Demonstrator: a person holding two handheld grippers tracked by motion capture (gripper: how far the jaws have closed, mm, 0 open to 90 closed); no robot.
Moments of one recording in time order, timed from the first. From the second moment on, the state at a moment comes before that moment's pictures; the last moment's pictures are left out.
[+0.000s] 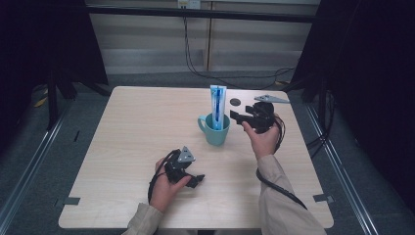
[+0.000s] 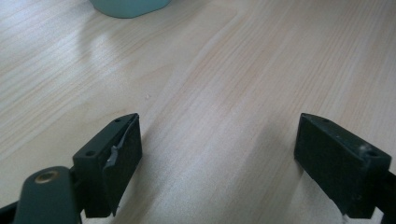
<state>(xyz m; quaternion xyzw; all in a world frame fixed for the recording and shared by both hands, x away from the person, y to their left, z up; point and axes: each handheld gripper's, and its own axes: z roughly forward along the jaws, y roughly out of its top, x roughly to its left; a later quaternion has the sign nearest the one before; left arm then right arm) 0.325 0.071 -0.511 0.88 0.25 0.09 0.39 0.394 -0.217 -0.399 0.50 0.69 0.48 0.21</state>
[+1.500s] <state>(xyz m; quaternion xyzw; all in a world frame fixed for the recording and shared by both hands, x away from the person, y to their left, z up) 0.325 0.072 -0.510 0.88 0.24 0.10 0.39 0.361 -0.225 -0.405 0.46 0.74 0.46 0.19</state>
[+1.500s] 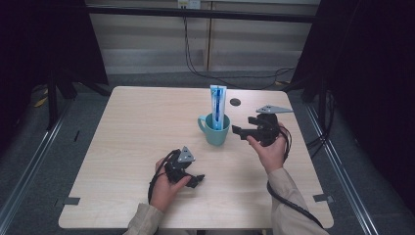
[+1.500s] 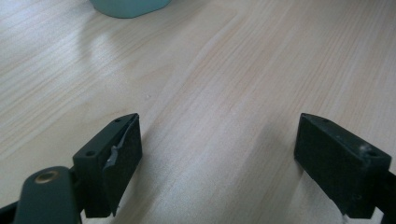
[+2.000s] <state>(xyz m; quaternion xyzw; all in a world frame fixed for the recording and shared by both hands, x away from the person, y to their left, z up) 0.325 0.072 -0.510 0.88 0.25 0.09 0.39 0.348 -0.228 -0.415 0.45 0.75 0.46 0.17</state>
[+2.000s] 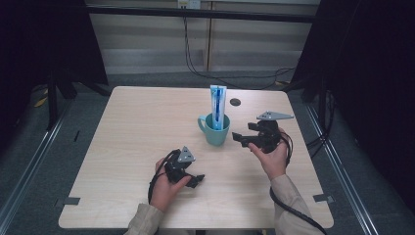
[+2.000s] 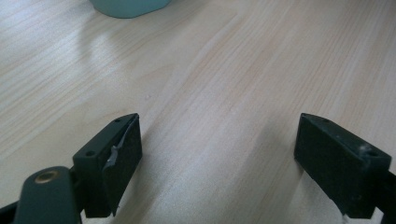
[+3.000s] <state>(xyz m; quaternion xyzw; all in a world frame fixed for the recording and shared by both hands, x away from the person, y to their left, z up) 0.325 0.072 -0.510 0.88 0.25 0.10 0.39 0.317 -0.239 -0.441 0.42 0.77 0.46 0.16</state>
